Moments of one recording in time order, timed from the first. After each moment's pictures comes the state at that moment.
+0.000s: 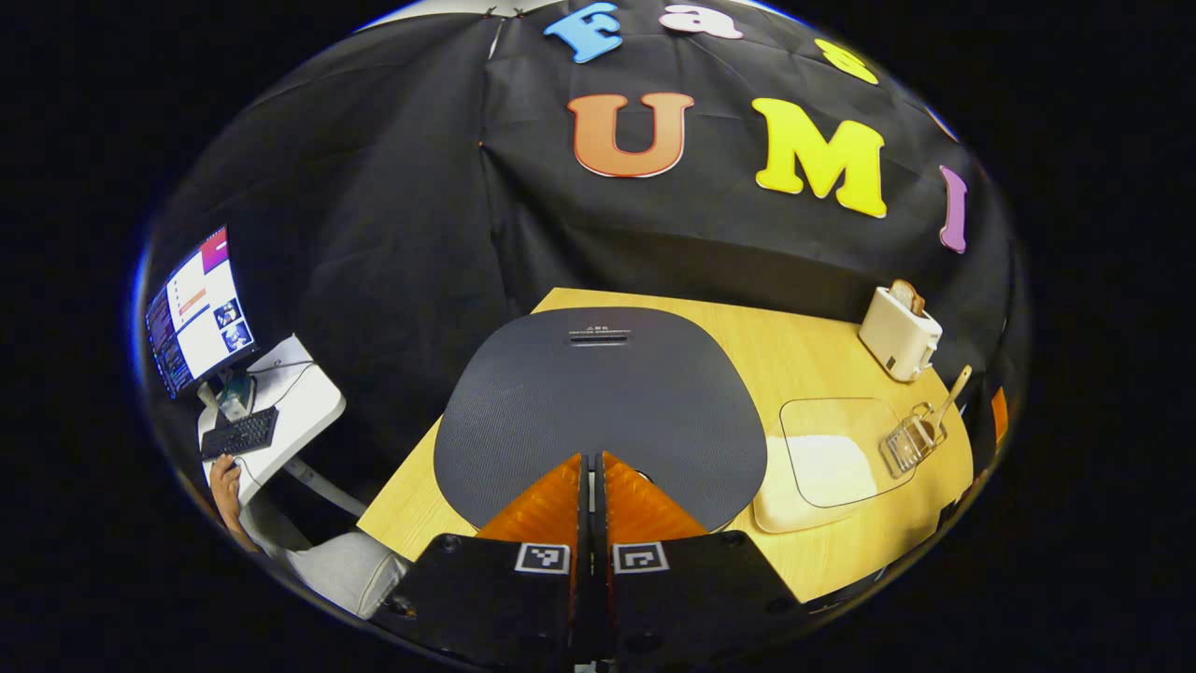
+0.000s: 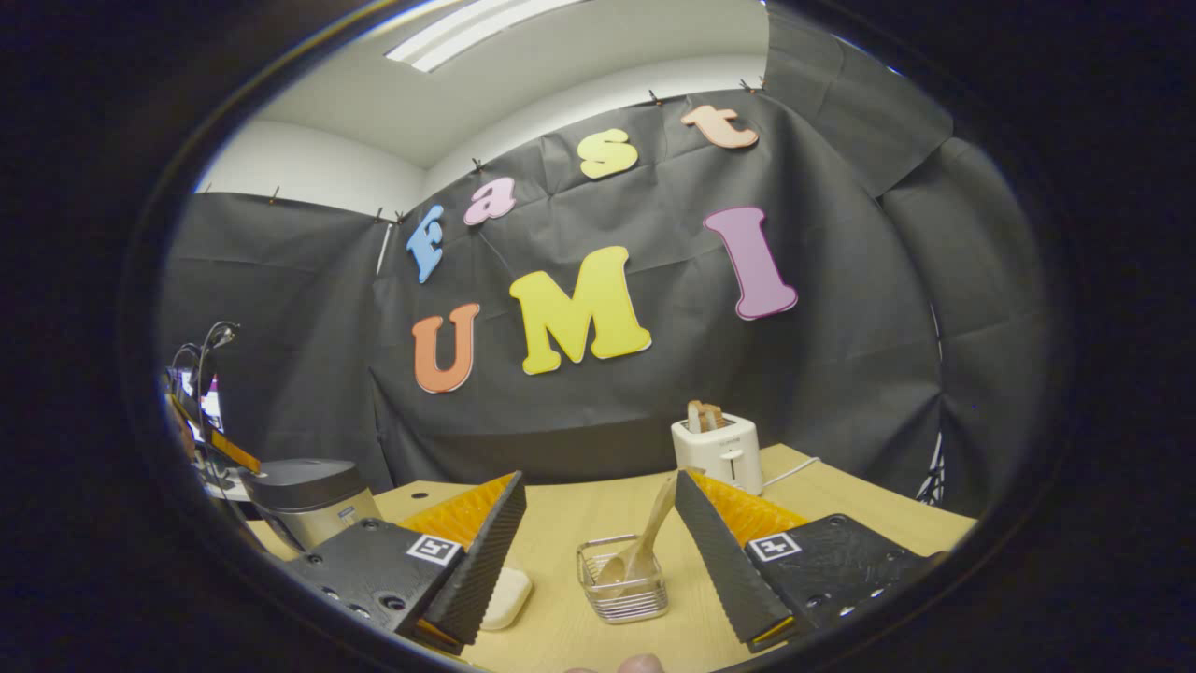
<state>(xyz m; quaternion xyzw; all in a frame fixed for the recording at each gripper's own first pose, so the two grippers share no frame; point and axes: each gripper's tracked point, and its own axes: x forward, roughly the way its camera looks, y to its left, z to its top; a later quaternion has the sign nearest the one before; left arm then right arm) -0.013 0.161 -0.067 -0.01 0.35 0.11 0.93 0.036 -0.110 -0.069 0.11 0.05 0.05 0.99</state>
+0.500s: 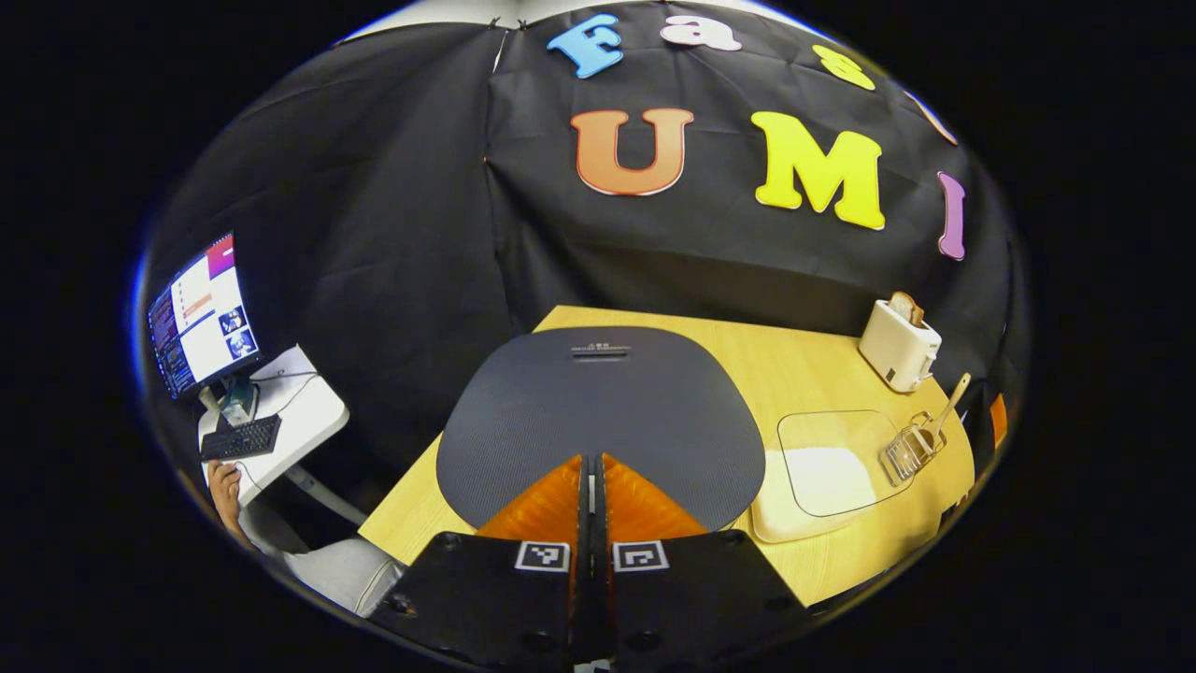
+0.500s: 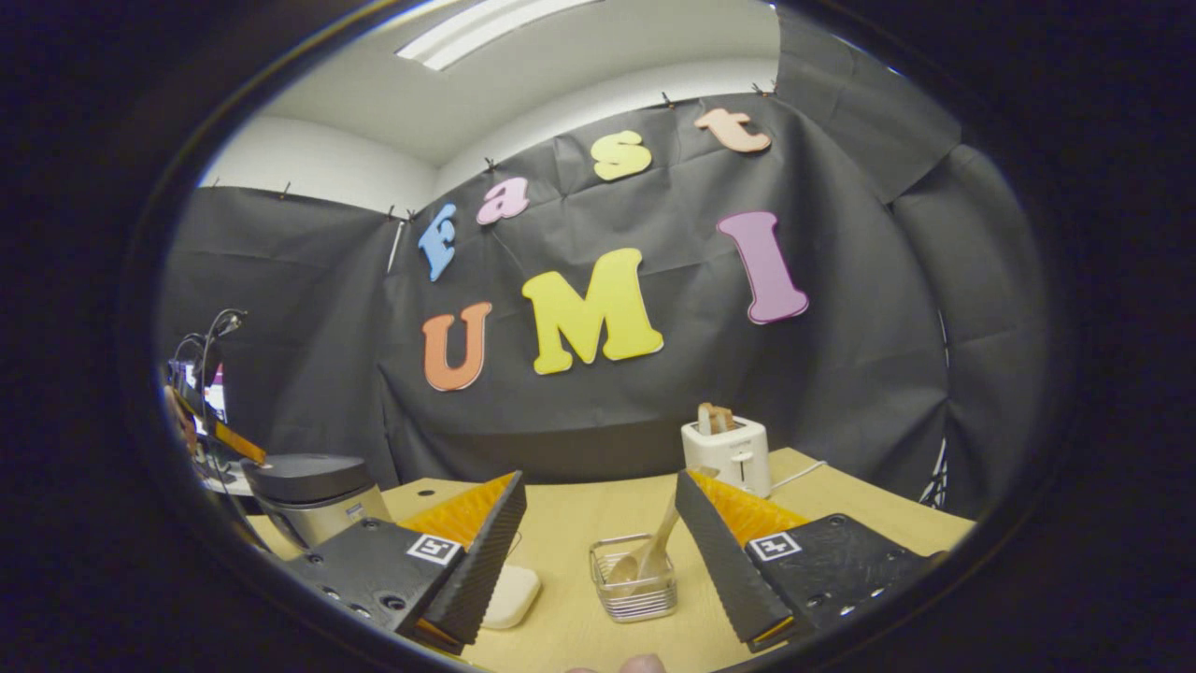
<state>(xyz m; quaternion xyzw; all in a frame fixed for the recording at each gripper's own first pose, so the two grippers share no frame) -0.006 0.163 -0.039 -0.01 0.30 0.11 0.95 0.027 -0.106 -0.056 0.10 0.04 0.06 0.99</state>
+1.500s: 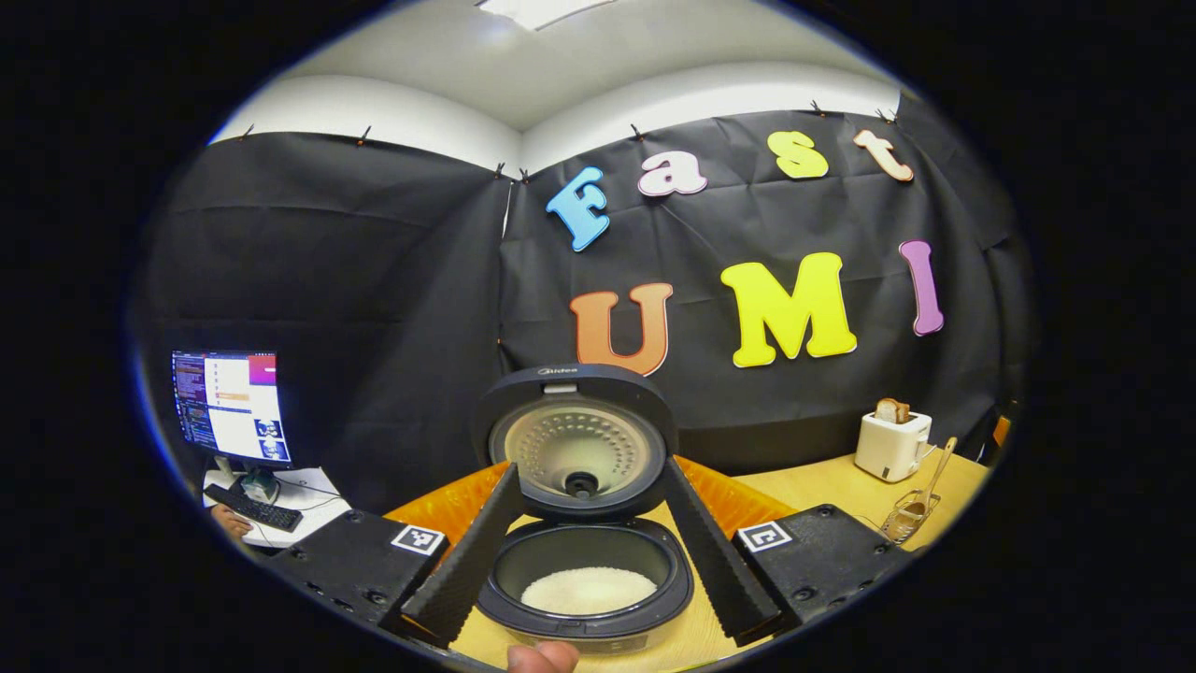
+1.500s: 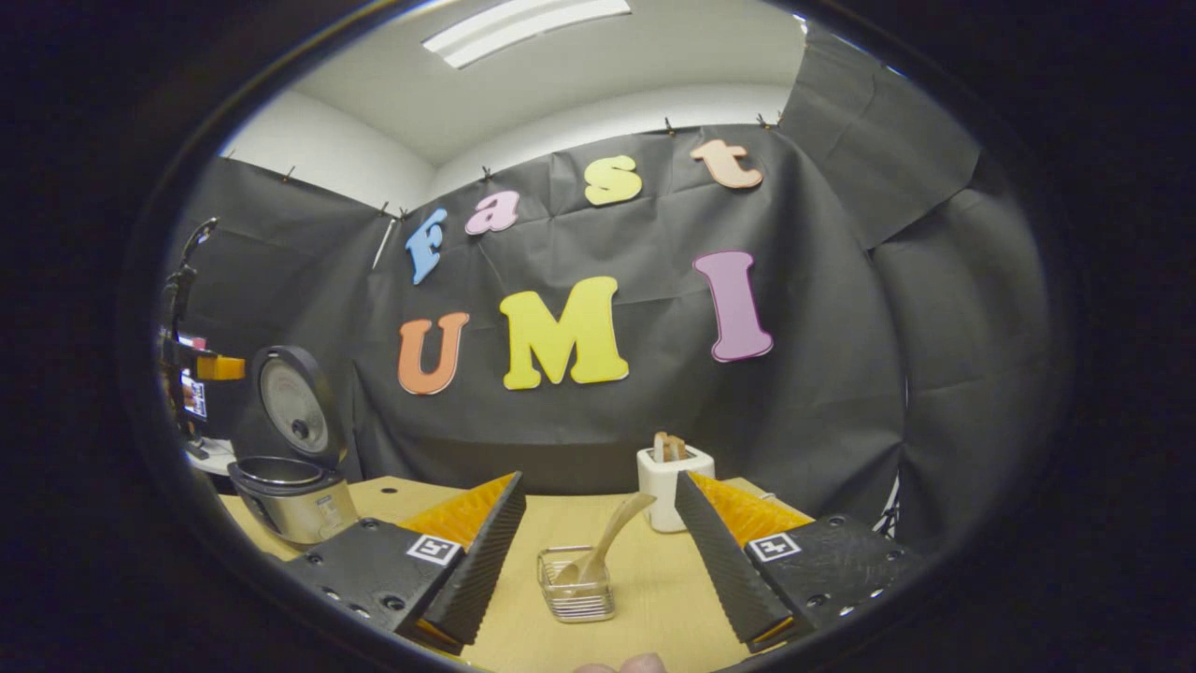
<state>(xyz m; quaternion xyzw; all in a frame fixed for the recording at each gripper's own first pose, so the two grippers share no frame) -0.001 0.123 0.063 0.05 0.03 0.13 0.99 0.004 -0.141 -0.038 0.05 0.03 0.02 1.00</state>
